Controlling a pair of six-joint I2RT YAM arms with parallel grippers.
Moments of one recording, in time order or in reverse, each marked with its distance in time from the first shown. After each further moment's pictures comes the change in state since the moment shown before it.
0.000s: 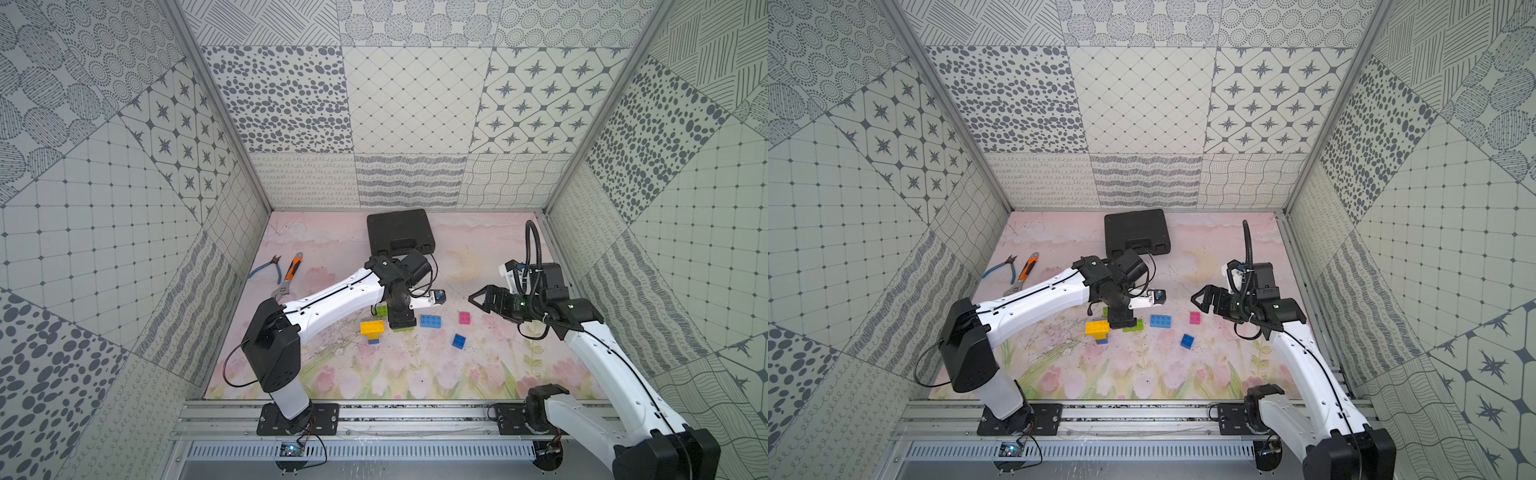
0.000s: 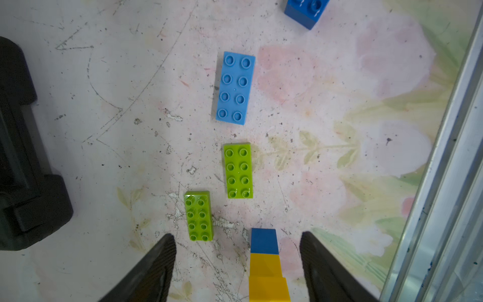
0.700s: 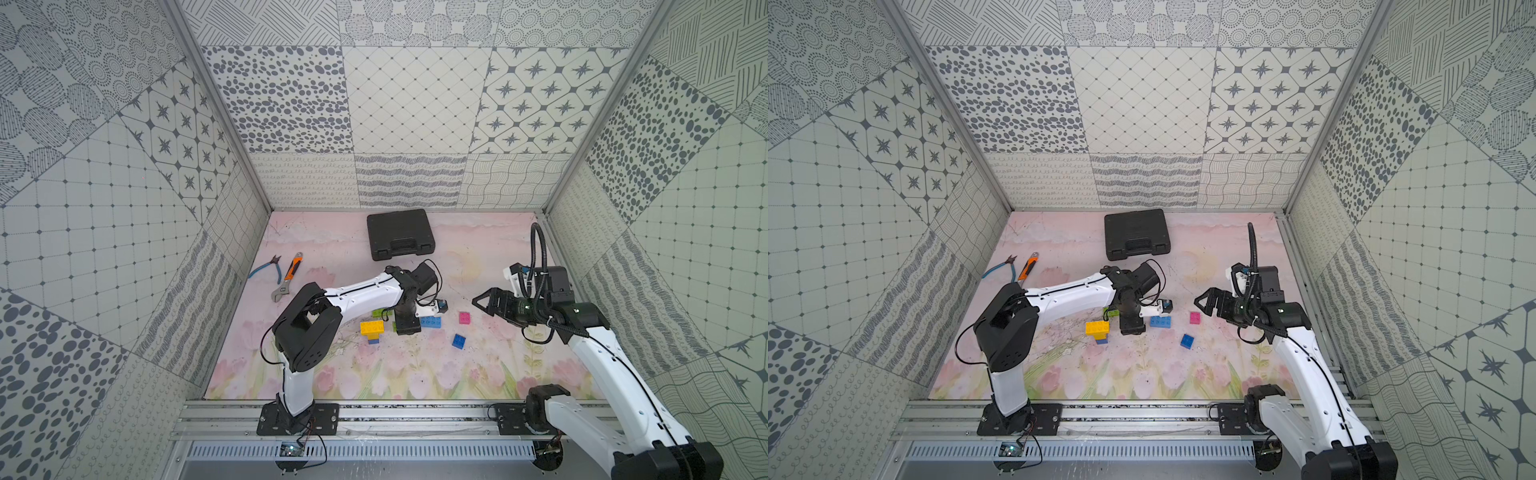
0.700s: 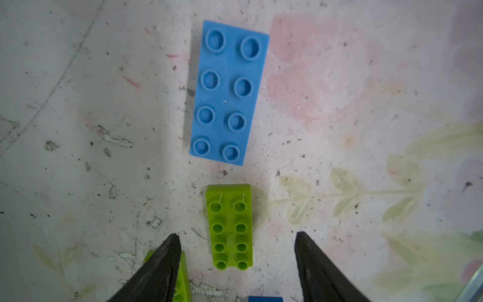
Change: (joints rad) left arm 0.014 0.186 -0.068 0.152 0.008 -0.026; right arm -0.027 -0.036 -0.008 -0.050 -0.007 -0.005
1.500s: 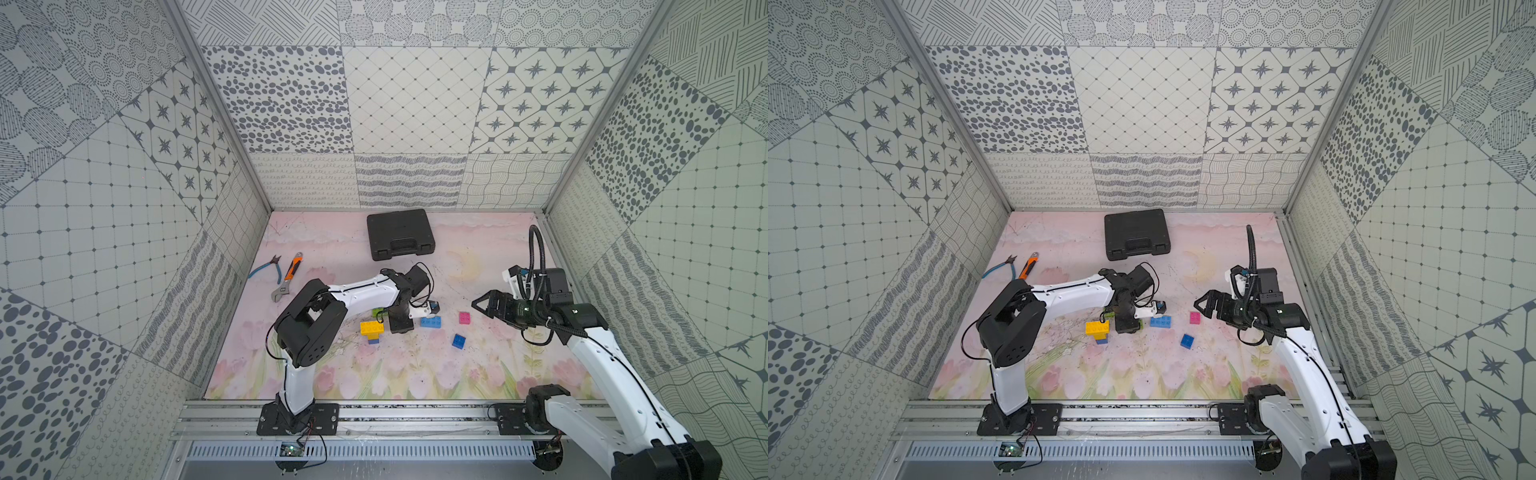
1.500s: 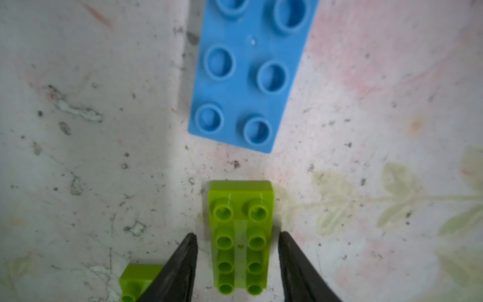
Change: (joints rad) left arm 0.040 0.025 -0.078 0.069 0.000 0.004; right arm 0.000 0.000 -0.018 -0.001 -0.007 -0.006
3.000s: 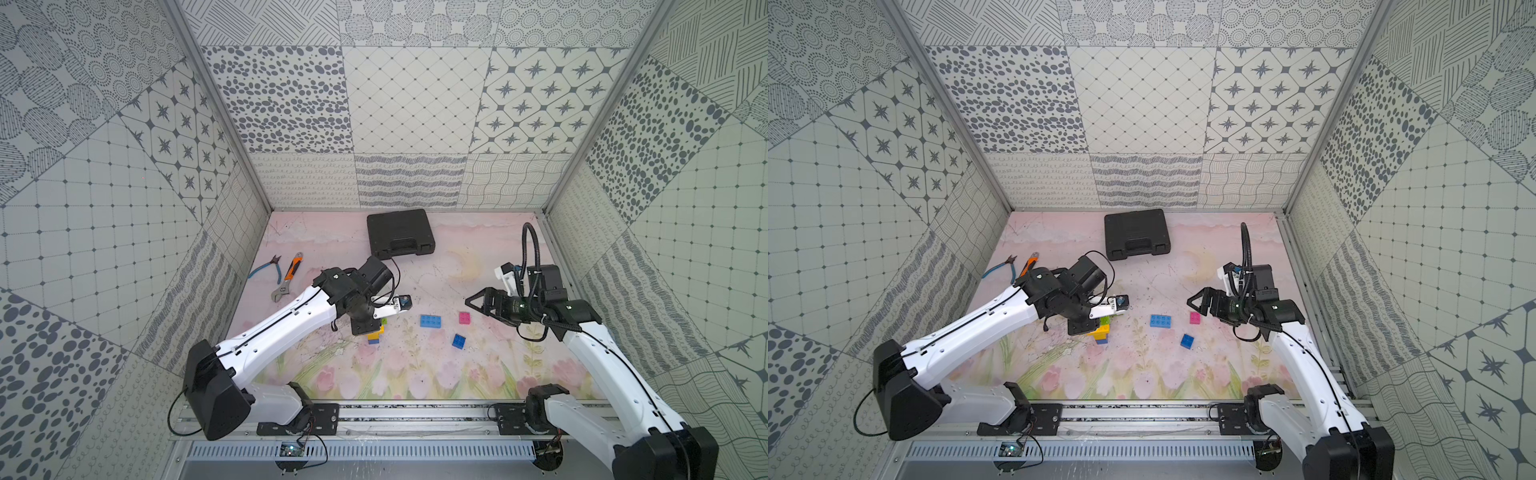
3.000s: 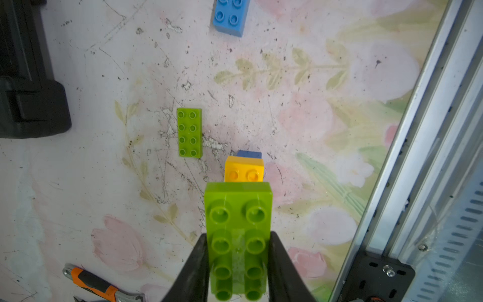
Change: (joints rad) left arm 0.054 -0.592 -0.093 -0.349 -0.051 0.034; right arm 0.042 0.051 0.000 0.077 -0.095 0.019
